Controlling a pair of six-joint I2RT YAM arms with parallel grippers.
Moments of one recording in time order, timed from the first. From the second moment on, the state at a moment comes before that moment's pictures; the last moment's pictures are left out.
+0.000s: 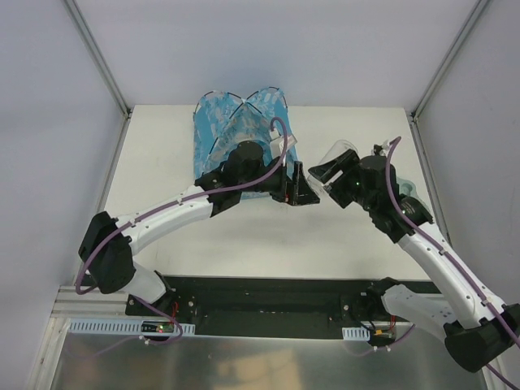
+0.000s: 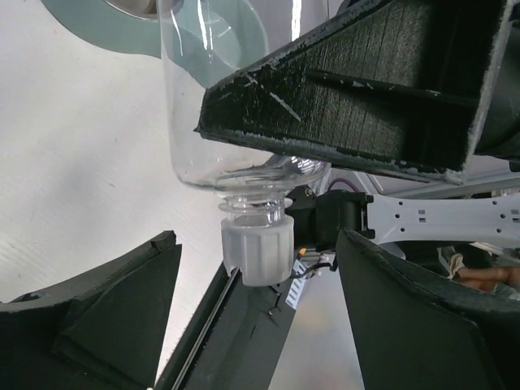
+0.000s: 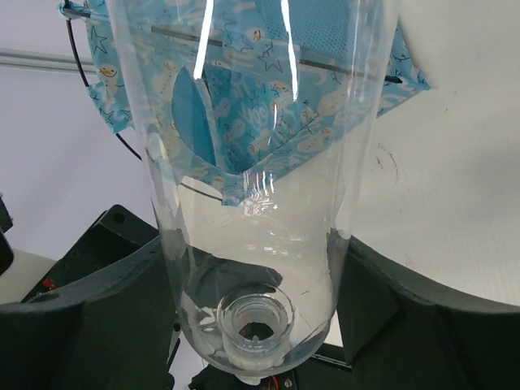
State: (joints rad) left arm -0.85 1.47 1.18 -0.02 0.50 -0.70; right arm 0.52 0.96 1.00 -0.55 0.07 1.15
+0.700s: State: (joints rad) left arm -0.86 1.51 1.18 -0.07 0.47 -0.56; right arm 0.56 0.88 1.03 -0.64 0.19 1.10
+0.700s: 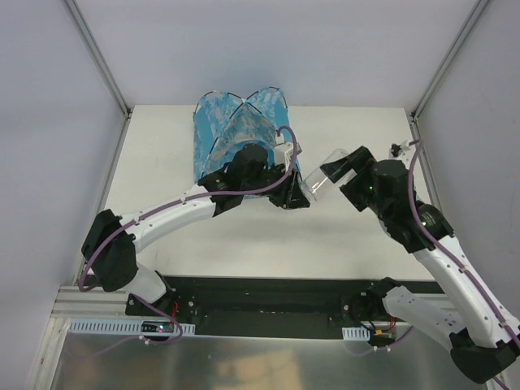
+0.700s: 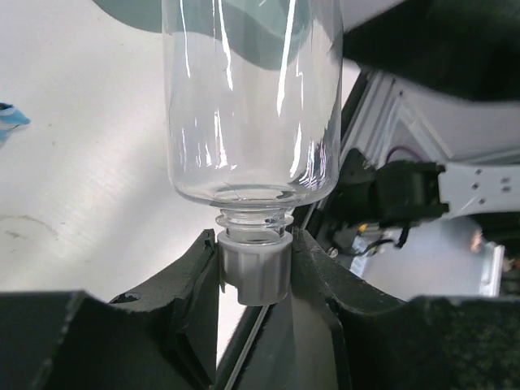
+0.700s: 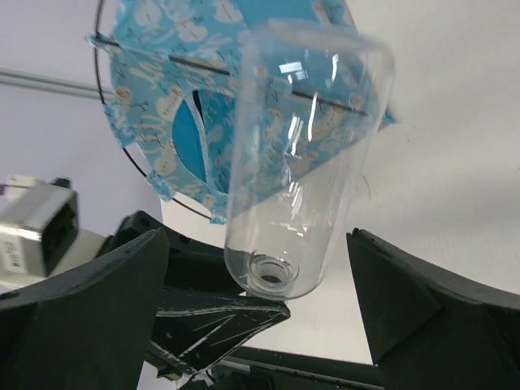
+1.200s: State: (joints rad) left arm -0.86 1.16 1.07 -0.24 0.53 -0.23; right arm 0.54 0.86 1.35 -1.00 0.30 1.03
